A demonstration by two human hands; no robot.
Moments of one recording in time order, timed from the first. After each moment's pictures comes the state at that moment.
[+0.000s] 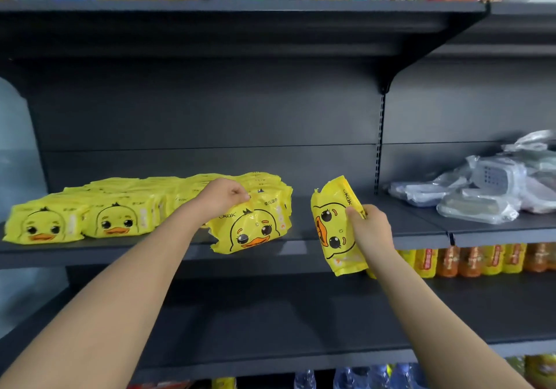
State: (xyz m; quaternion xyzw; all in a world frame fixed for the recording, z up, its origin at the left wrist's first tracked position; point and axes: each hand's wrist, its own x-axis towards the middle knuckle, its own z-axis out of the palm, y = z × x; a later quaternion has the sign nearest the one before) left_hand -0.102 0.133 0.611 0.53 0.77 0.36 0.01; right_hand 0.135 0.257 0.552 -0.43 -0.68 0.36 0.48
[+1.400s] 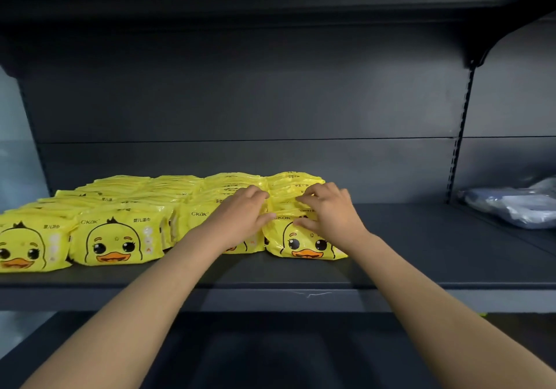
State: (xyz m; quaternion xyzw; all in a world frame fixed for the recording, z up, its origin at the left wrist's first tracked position) left_hand -0.222 0.201 0.576 0.59 0.77 0.13 -0.19; right_hand -0.079 0.339 0.557 -0.18 -0.92 -0.08 0.33
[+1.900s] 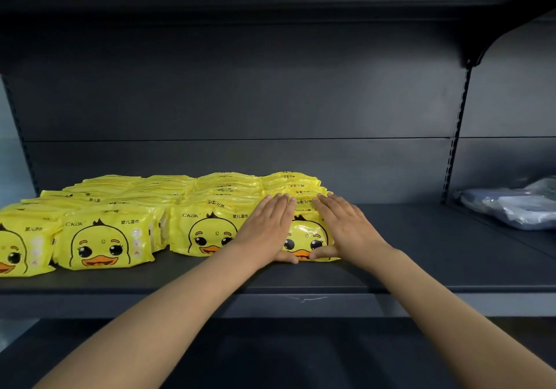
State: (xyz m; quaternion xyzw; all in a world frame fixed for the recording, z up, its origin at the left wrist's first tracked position) left_hand -0.194 0.242 0.541 0.62 0.74 -0.02 -0.28; right_hand -0.049 0.357 0.539 -0.21 -0.95 -0.11 0.19
